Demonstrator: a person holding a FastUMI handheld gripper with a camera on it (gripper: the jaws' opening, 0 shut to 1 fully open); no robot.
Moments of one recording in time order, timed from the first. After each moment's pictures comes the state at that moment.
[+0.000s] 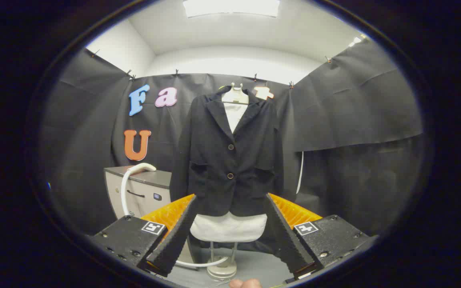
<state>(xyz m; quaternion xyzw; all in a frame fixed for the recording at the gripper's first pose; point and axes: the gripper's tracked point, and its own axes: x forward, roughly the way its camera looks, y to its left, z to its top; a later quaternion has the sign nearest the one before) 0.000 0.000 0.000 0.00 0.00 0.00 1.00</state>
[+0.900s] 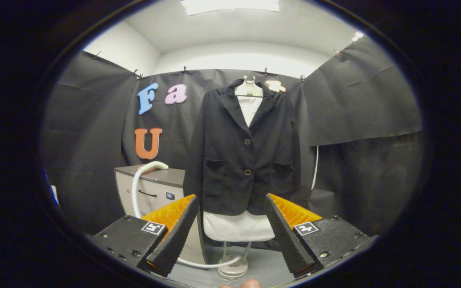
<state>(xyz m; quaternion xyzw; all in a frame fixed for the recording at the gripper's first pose) 0.029 0.046 -0.013 0.02 0.02 0.04 1.00</state>
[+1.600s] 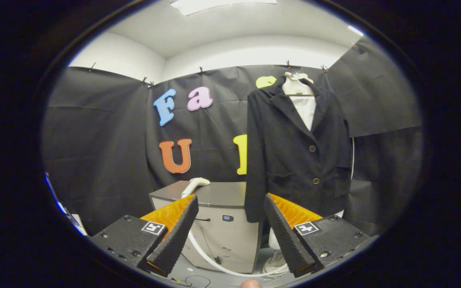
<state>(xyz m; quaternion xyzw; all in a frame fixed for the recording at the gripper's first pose) 0.077 0.246 0.059 0.07 0.04 0.12 0.99</state>
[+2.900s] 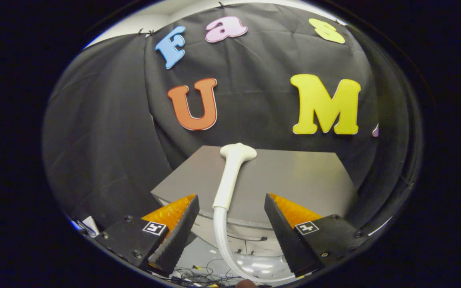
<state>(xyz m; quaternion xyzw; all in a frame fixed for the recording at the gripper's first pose) 0.338 0.481 -0.009 0.04 0.29 0.20 0.93</state>
